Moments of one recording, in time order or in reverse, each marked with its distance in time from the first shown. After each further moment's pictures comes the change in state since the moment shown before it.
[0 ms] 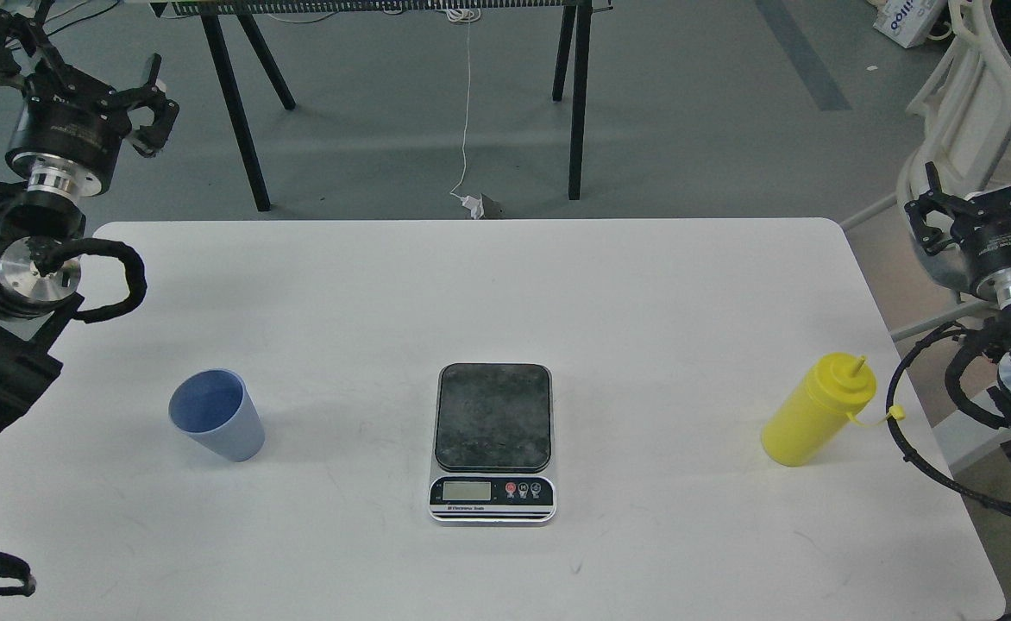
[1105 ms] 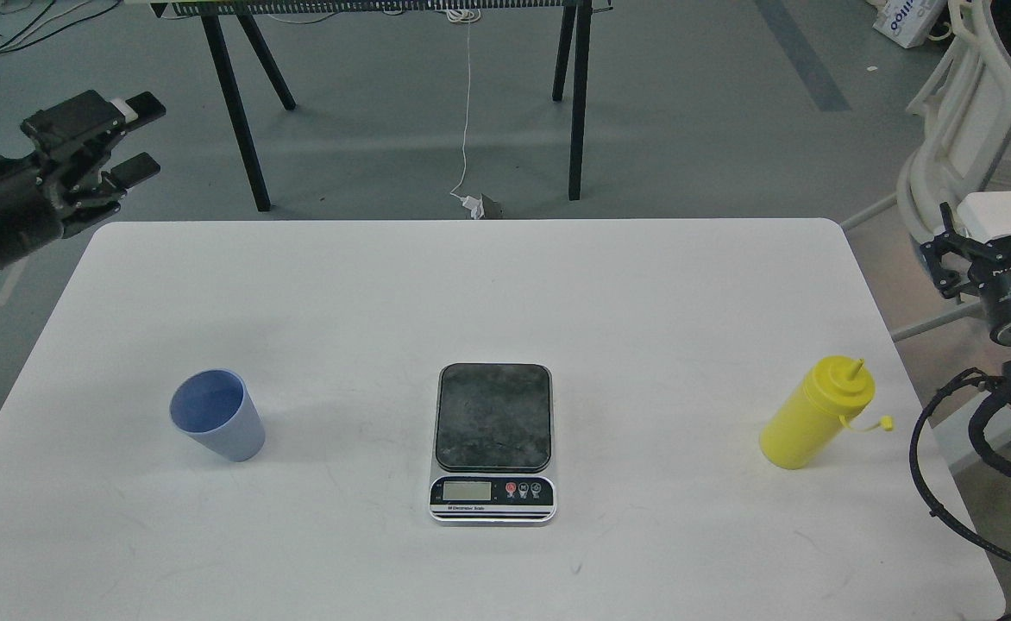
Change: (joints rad) left arm 0.184 0.541 0.130 -0.537 1.223 0.046 -0.020; right arm -0.193 -0.066 0.060 0.167 0.003 0.000 0.012
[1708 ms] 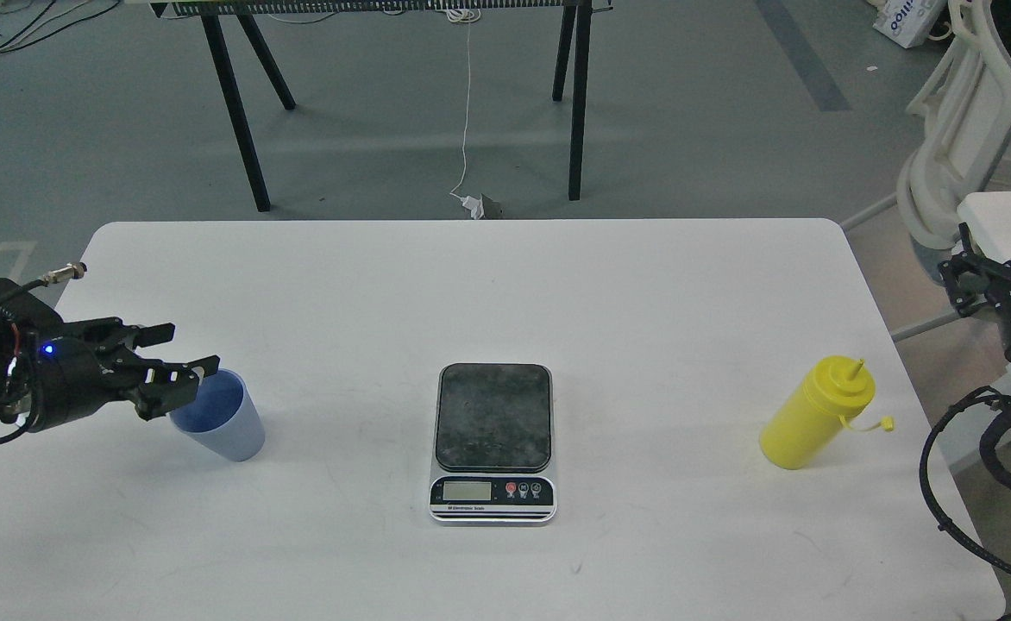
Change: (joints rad) left arm 0.008 -0.013 0.414 0.000 0.812 0.417 -0.006; right arm -0.035 0.000 0.035 -0.014 0.000 0.000 0.003
